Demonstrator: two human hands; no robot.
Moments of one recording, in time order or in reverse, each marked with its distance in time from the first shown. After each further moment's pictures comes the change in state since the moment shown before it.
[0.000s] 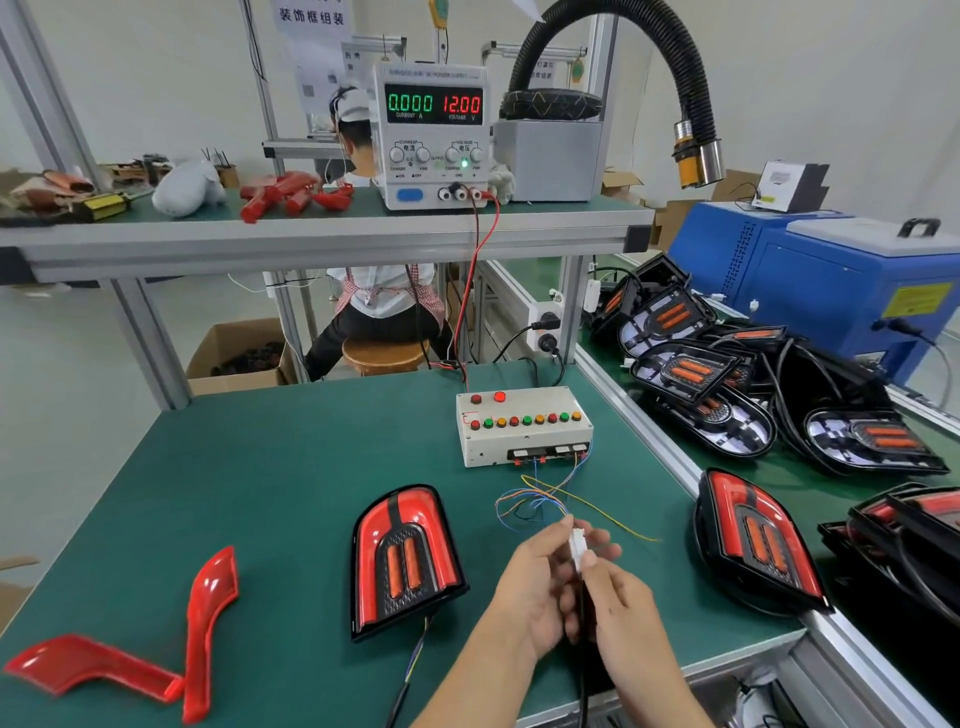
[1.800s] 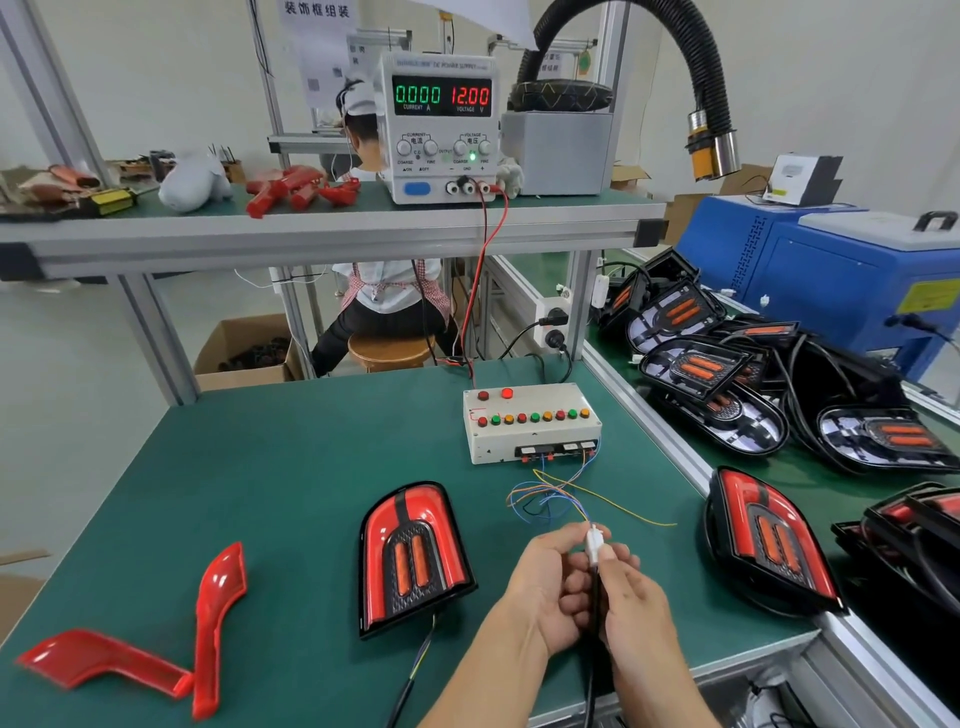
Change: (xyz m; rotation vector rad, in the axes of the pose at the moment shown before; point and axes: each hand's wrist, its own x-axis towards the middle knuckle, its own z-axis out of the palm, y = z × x) left_hand 0.003 0.008 -0.002 0.132 -0.043 -0.216; right_hand 0.001 -0.008 0.012 0.182 0.171 0.167
